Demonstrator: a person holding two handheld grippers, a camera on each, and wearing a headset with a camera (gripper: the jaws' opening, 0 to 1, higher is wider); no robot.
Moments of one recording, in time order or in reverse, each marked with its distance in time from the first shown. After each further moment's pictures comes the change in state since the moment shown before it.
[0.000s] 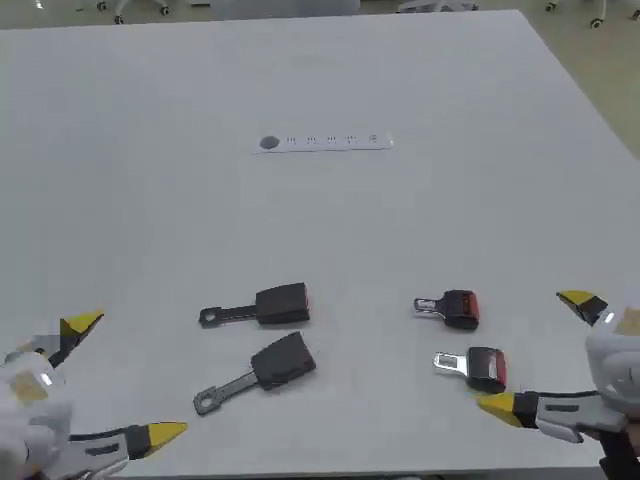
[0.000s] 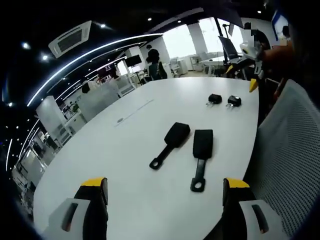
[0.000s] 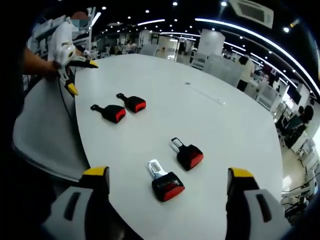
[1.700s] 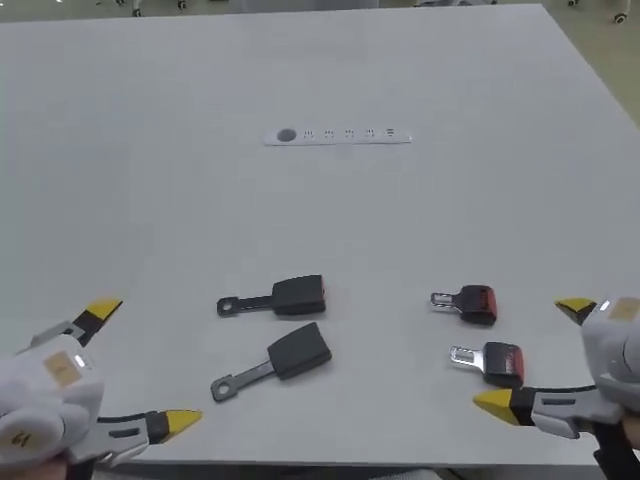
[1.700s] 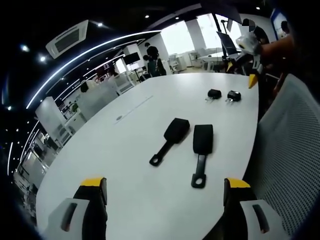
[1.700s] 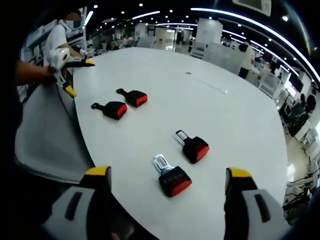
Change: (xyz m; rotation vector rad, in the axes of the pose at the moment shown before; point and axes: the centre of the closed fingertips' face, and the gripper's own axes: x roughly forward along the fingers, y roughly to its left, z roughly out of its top) left arm 0.002 -0.001 -0.005 0.008 0.019 -0.002; right arm 0.003 0.007 -0.009 0.065 0.108 0.034
